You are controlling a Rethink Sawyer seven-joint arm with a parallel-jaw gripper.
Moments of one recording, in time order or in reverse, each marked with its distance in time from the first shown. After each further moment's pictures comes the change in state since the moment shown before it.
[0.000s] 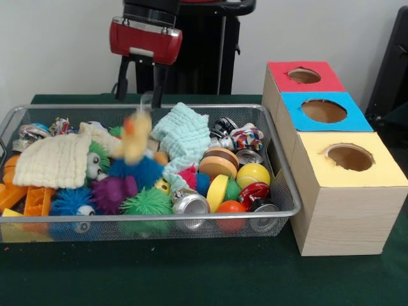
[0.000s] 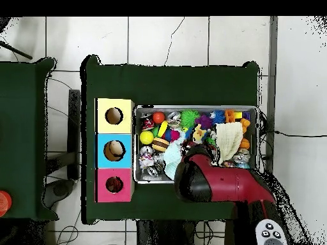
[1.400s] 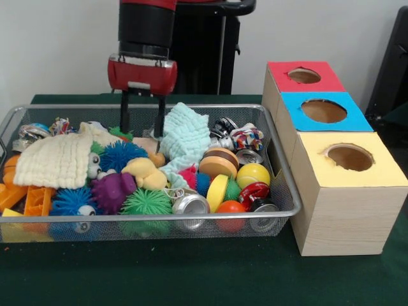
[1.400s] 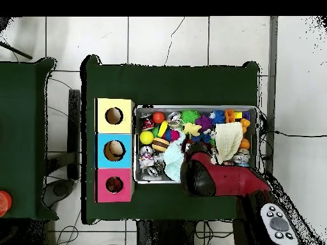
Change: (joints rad) arm -0.087 0.176 0.083 -0.020 0.002 -0.176 0.000
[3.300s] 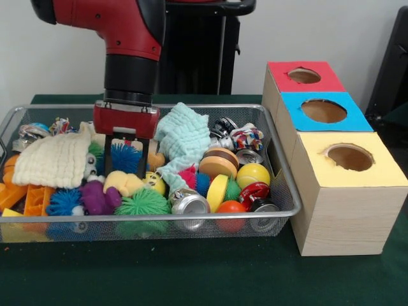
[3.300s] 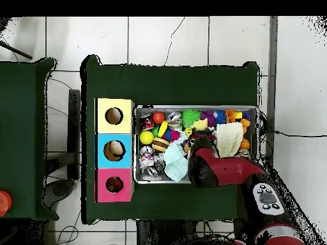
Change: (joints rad) arm 0.035 0.172 -0.099 -0.175 -0.164 -0.130 0.000
